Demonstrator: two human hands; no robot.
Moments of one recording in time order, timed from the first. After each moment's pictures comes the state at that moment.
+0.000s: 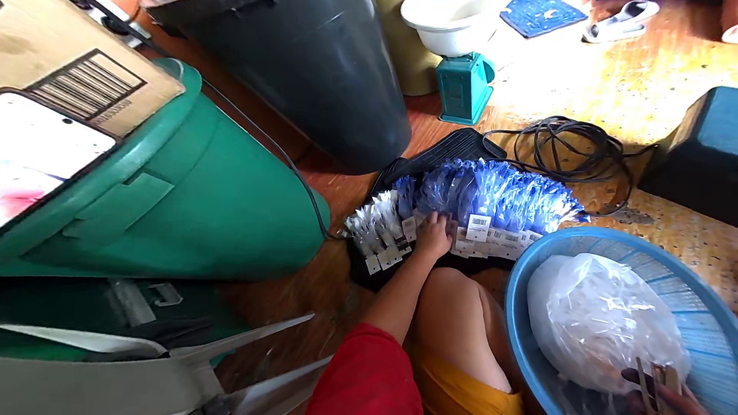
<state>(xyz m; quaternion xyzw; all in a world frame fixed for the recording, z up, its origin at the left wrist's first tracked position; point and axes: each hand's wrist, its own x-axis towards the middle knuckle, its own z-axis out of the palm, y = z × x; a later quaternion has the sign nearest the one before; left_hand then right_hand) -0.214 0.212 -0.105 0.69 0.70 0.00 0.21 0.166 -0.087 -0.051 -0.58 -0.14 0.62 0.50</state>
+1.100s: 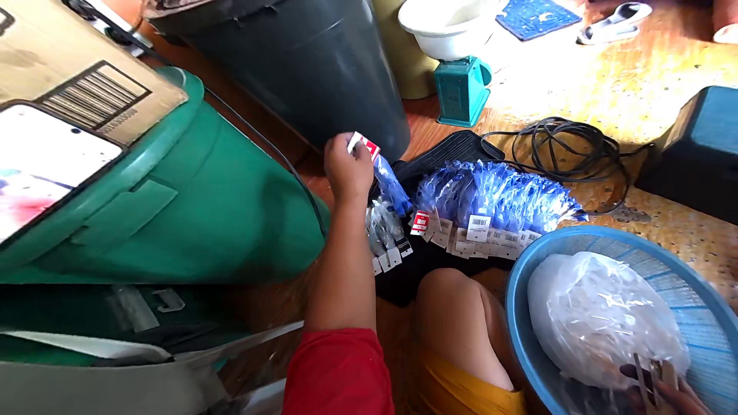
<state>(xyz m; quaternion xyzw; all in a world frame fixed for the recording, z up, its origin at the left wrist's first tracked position) -0.304 0.241 0.103 0.55 0.74 0.39 0.03 0.162 -0.089 -0.047 -0.59 -0.15 0.61 0.50</state>
